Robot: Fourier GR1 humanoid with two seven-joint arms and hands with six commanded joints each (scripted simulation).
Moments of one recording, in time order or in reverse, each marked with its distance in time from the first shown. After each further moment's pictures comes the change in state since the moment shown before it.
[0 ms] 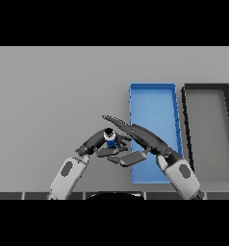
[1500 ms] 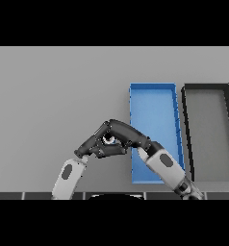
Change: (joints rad) left arm 0.065 -0.076 0.084 -0.041 -0.164 -0.090 0.030; right arm -0.184 0.085 0.100 0.201 0.034 -0.041 -0.182
